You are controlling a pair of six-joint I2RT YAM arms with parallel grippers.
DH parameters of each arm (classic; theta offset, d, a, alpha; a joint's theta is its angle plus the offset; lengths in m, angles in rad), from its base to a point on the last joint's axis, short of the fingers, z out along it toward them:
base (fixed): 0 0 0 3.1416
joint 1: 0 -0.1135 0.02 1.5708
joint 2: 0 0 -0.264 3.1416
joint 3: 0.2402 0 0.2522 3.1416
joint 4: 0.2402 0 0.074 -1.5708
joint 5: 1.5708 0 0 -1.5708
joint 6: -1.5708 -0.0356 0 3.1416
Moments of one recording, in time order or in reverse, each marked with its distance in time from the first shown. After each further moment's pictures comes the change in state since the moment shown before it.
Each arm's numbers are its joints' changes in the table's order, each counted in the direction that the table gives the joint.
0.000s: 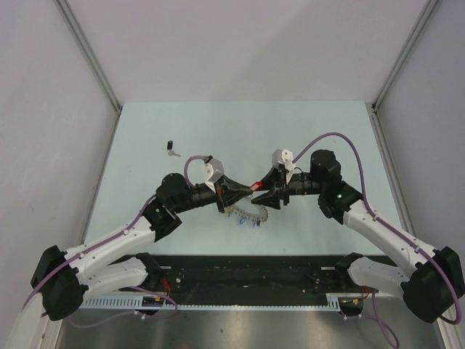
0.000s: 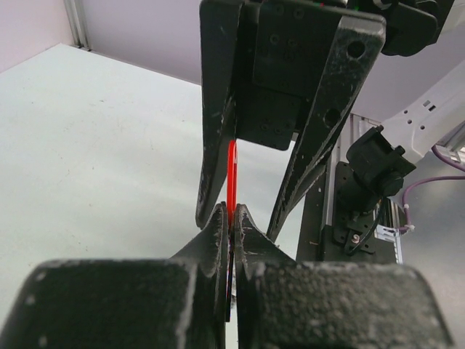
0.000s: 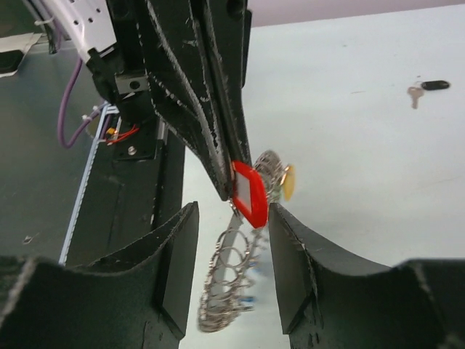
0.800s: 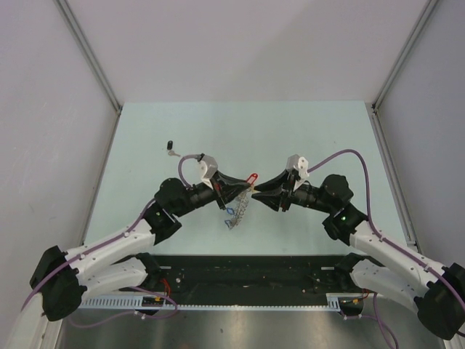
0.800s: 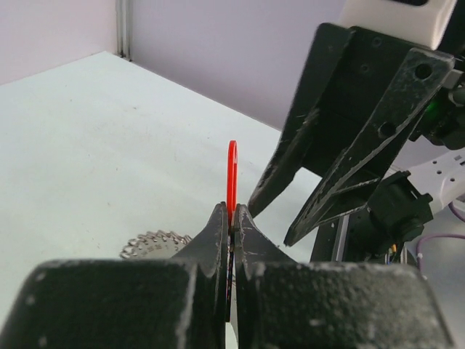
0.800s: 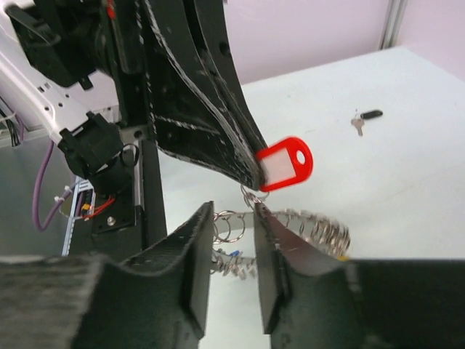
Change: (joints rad) left arm 0.019 -0.014 -0.058 -0.103 -0.184 0.105; right arm -0.097 -0.170 -0.227 -0.364 0.320 -0.267
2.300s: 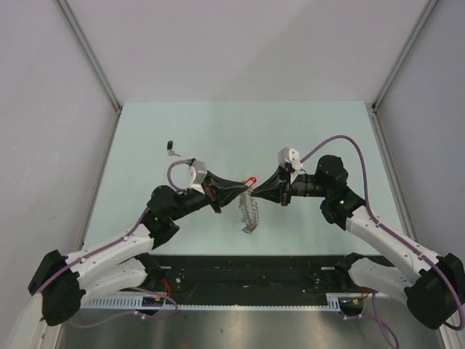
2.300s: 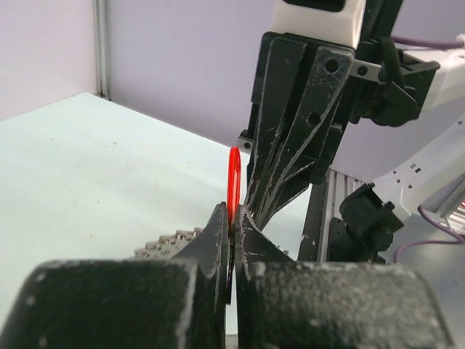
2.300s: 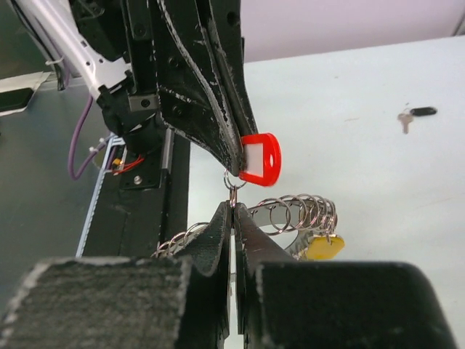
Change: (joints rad) left arm -0.037 -0.027 -0.072 -0.183 0.097 0.037; right arm 0.089 0.132 0.171 0.206 -0.301 0.128
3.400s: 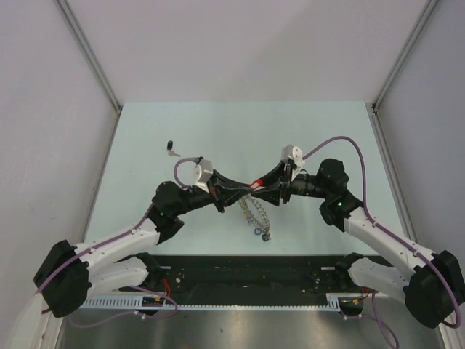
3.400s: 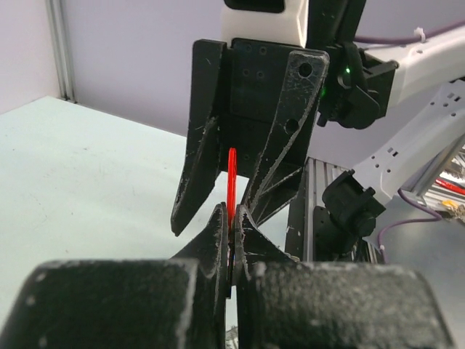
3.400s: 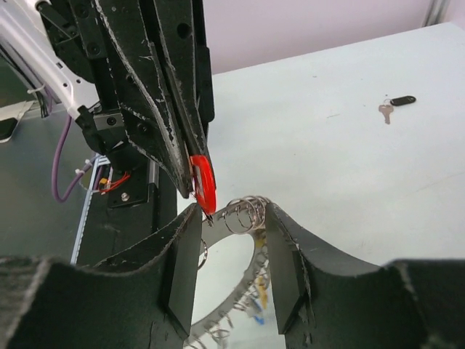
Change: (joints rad) left arm -0.003 0.082 0.018 -0.086 0.107 0.016; right arm 0.011 -0.006 -0.073 -0.148 0.090 -0.112
